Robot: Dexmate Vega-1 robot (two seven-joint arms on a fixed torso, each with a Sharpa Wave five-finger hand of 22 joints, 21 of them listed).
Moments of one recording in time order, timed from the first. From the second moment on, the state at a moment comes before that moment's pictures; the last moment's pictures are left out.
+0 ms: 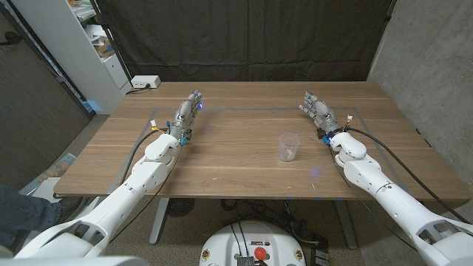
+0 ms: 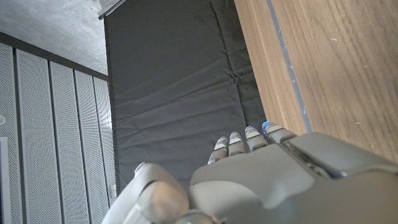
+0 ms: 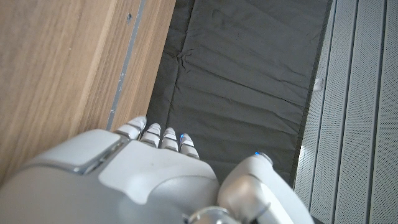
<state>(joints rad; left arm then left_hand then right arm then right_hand) 0.84 0.48 0.35 -1.30 -0.62 -0.27 -0.05 0.27 0.04 0.34 -0.04 0.20 0.04 0.10 0.20 0.17 -0.04 0.06 0.23 0.19 -0.08 0.08 0.19 0.17 -0.11 0.02 0.20 0.17 -0.85 -0.52 -0.37 -1.31 0.65 0.28 0.03 0.42 0.07 0.39 -0.11 0.19 0.11 0.08 0.19 0.19 0.08 0.08 0.19 0.19 0.02 0.03 0.20 0.21 0.31 -0.01 0.18 0.17</state>
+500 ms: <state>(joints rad) 0.87 0.43 0.27 -1.33 -0.56 -0.22 -0.09 0.27 0.04 0.34 -0.04 0.20 0.04 0.10 0.20 0.17 -0.04 0.06 0.23 0.19 -0.08 0.08 0.19 0.17 -0.11 0.02 0.20 0.17 -0.85 -0.52 -0.36 -1.31 0.65 0.28 0.04 0.42 0.07 0.39 -0.11 0.19 0.11 0.08 0.19 0.19 0.08 0.08 0.19 0.19 0.02 0.03 0.20 0.21 0.31 -0.01 0.18 0.17</state>
